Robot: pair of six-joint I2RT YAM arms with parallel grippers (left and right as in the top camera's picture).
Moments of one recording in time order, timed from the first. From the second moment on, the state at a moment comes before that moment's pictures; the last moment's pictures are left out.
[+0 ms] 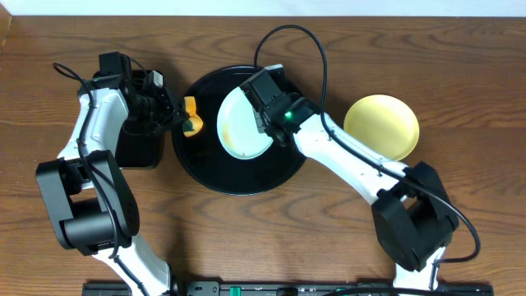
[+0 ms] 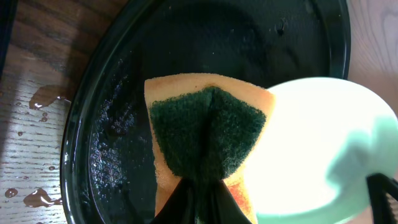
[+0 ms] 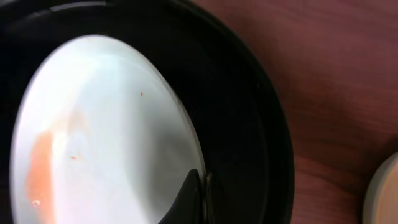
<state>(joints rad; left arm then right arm) 0.20 1.92 1.40 -0.85 0.59 -0.30 0.72 1.98 1.55 -0.56 0.37 0.38</state>
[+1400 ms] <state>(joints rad) 0.20 1.92 1.40 -0.84 0.59 -0.30 0.85 1.79 1.54 -0.38 0.86 -0.13</state>
